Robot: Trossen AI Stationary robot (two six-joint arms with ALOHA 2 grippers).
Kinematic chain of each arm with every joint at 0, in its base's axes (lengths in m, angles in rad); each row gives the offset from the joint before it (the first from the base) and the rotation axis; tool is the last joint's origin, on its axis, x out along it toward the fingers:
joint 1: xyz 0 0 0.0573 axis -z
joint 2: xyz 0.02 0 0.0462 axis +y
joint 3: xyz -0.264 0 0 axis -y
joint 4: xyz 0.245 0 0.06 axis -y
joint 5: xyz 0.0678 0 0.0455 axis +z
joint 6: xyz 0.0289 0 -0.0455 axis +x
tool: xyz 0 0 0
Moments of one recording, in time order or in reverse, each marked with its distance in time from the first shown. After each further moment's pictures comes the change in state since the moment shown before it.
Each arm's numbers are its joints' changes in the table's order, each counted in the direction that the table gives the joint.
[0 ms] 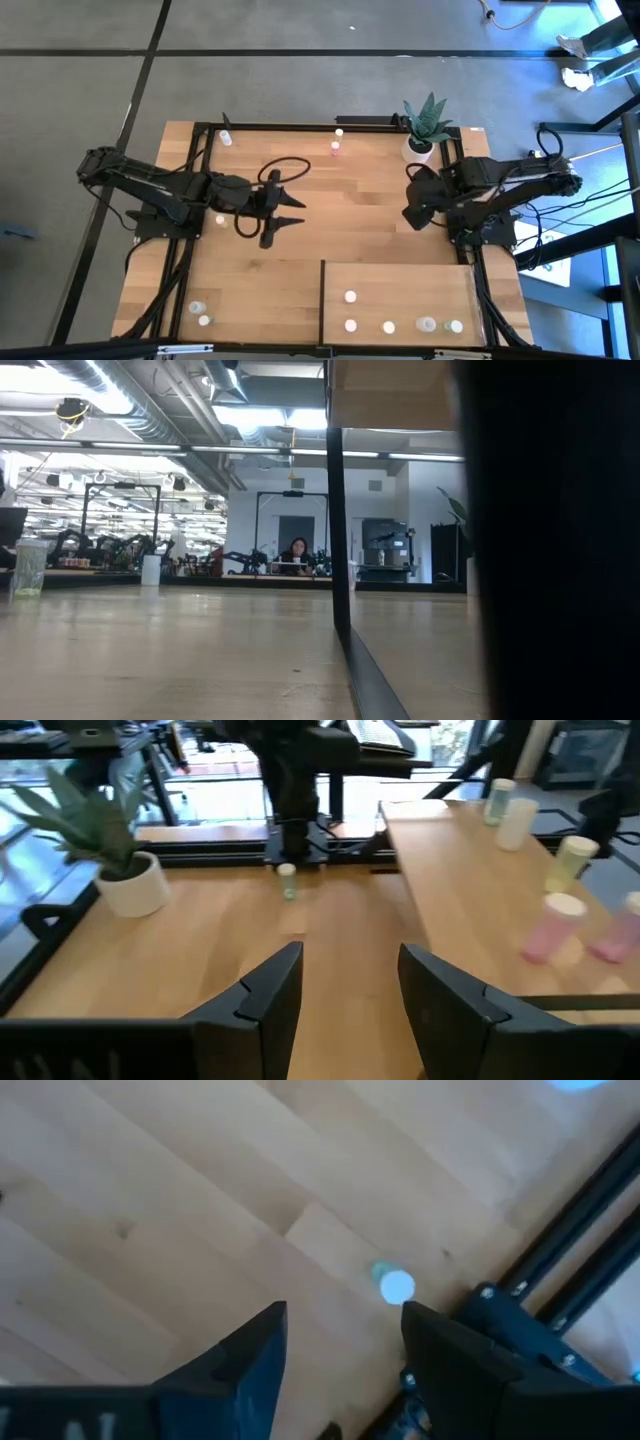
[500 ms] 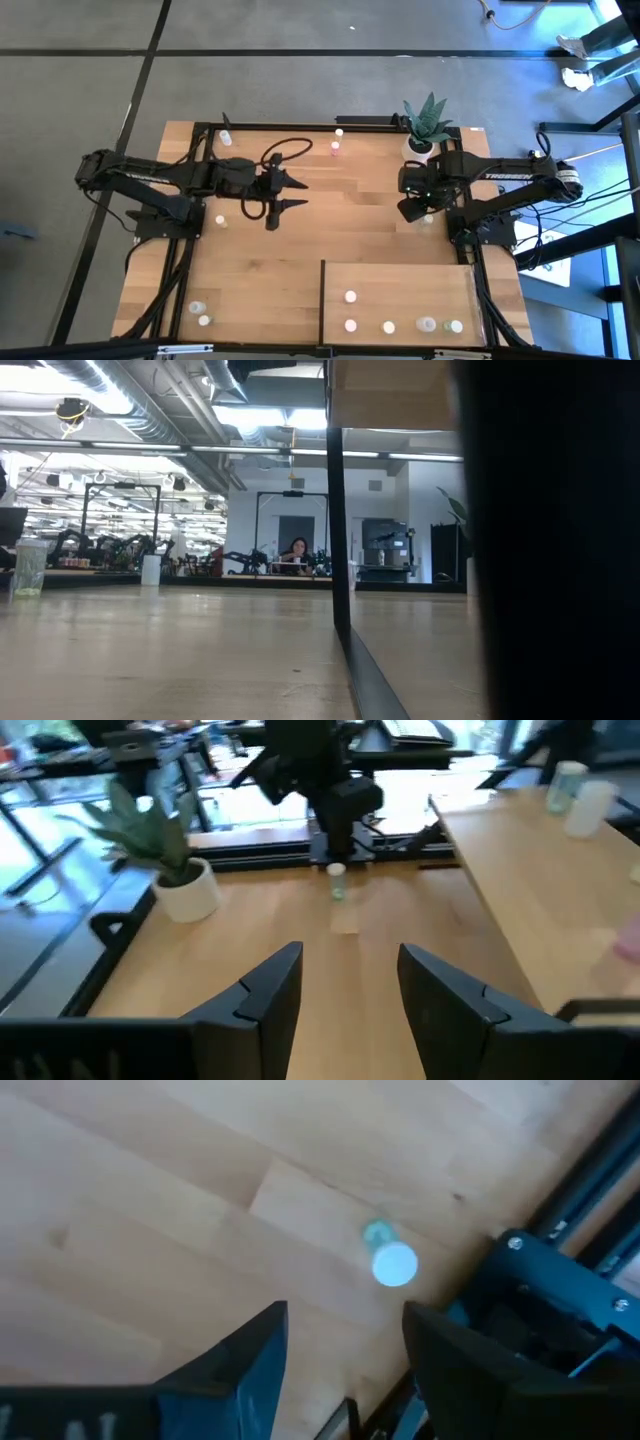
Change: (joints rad) left arm -0.156 0.000 0.000 0.001 -0.077 0.121; right arm 0.242 0.001 -0.211 0.107 0.191 -0.055
